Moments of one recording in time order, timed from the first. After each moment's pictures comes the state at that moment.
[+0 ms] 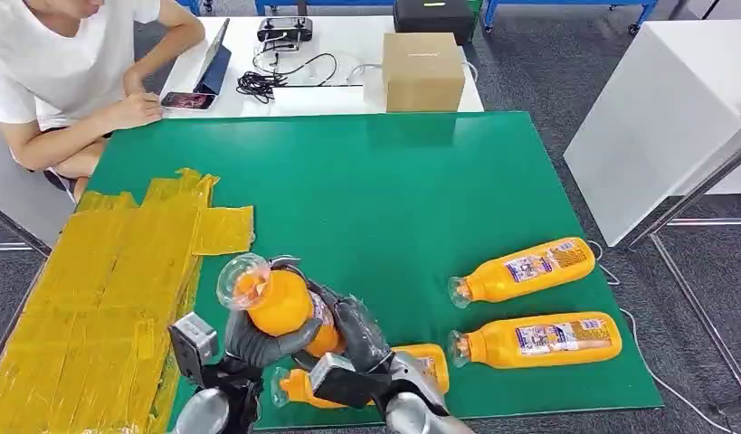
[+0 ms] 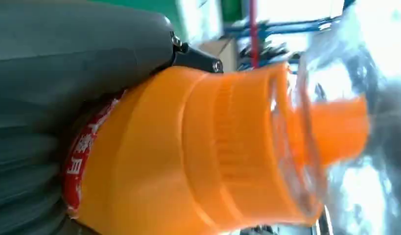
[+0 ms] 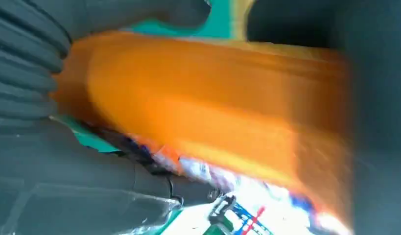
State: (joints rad) left arm -0.03 -0.10 -0.47 -1.54 -0.01 0.23 -0.50; right arm -0.14 0.11 0.72 -1.23 0.33 -0.18 -0.47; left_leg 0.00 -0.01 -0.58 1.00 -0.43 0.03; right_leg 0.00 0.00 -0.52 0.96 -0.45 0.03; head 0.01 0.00
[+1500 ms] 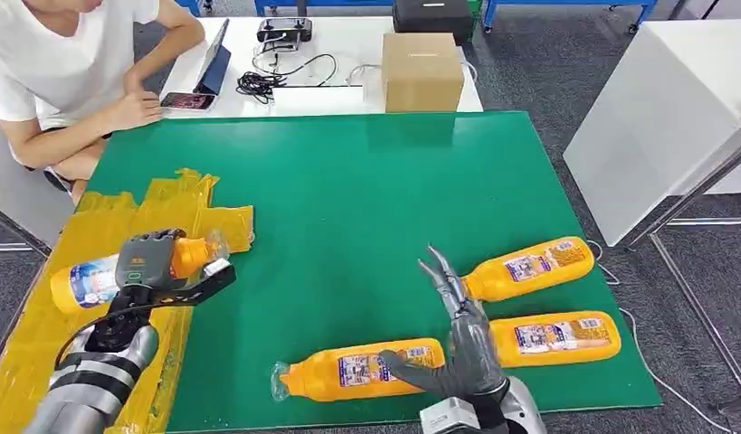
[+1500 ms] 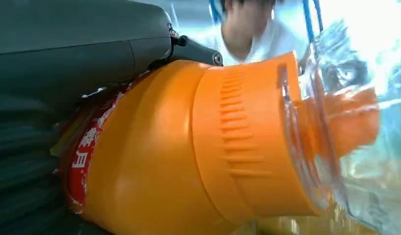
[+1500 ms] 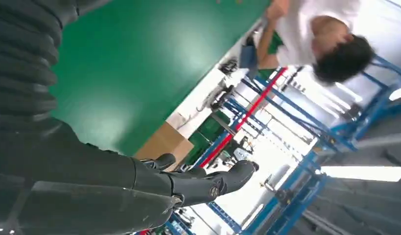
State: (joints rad) left arm -0.41 0.15 -0.17 -0.91 -1.40 0.43 0.11; right arm 0.20 -0.02 0.37 -1.84 0.54 -0.20 -0.44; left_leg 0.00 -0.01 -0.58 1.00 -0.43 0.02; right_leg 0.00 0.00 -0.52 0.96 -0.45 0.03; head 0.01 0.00
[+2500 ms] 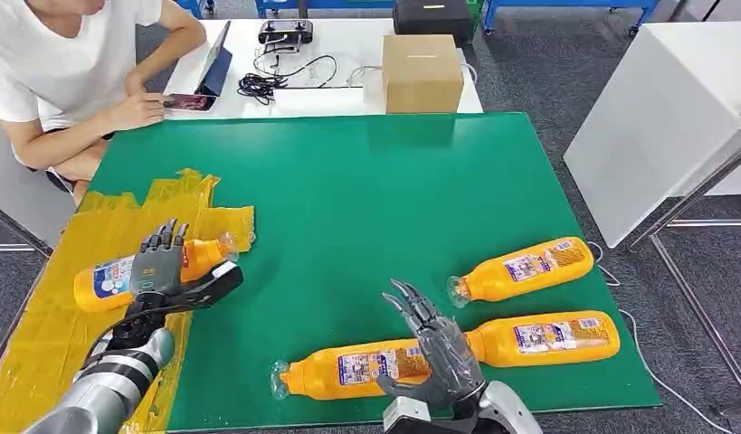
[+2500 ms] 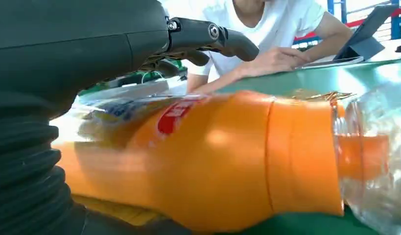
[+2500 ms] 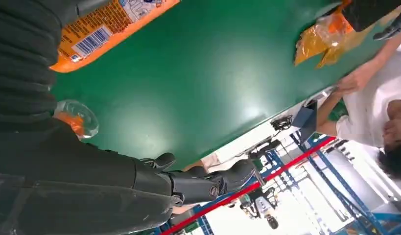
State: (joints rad) left arm -0.50 0.08 -0.13 -0.60 -1.35 0.54 0.07; right arm 0.14 -0.14 0.48 -1.67 0.69 -0.16 -0.29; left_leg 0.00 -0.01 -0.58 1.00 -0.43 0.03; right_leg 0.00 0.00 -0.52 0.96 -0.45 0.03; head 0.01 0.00
